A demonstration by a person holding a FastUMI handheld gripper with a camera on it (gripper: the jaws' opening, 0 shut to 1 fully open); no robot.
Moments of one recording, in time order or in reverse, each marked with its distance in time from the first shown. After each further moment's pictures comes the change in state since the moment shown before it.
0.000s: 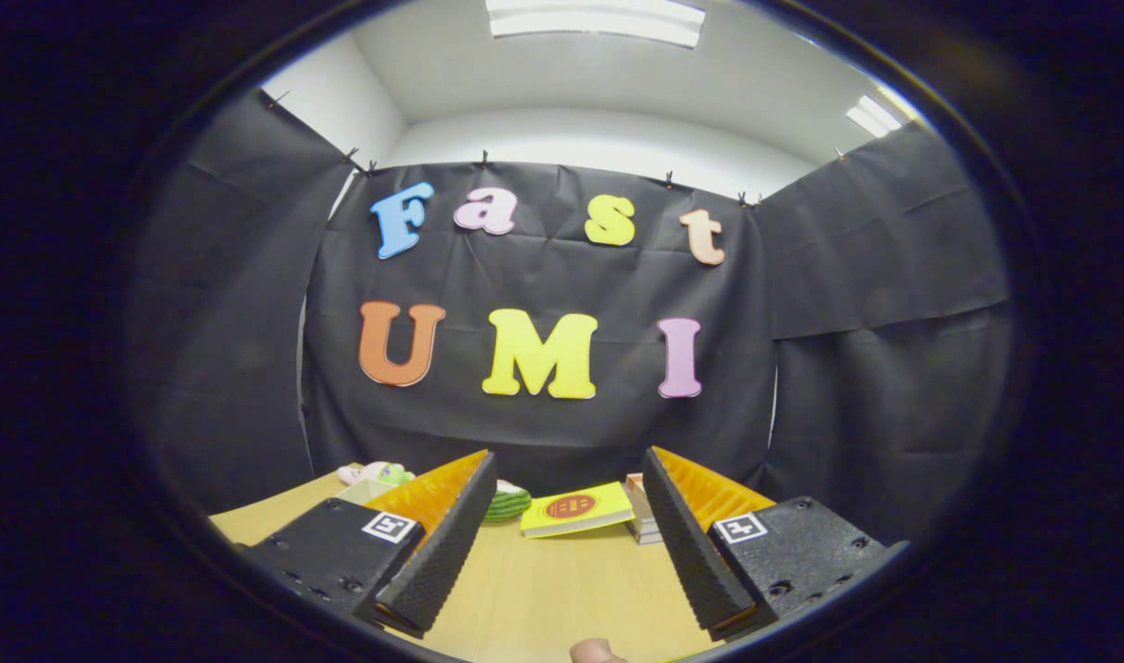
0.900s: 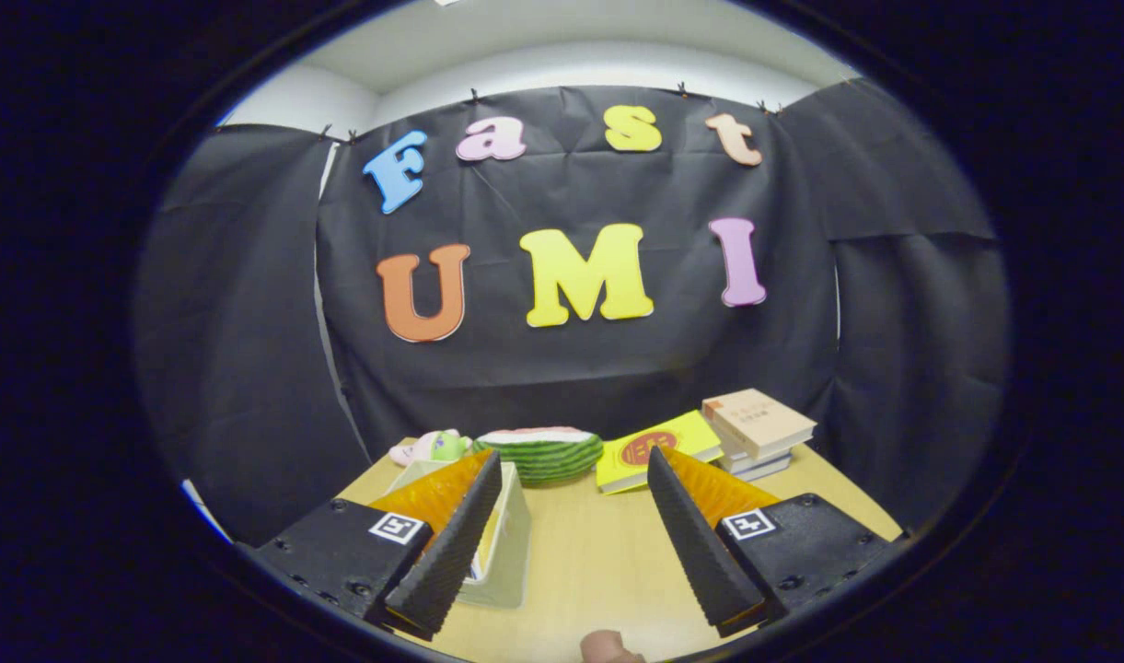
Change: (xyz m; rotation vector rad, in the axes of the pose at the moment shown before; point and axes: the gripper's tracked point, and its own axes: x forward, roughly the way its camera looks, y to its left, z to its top) arm 0.074 -0.215 -0.263 0.121 0.224 0.093
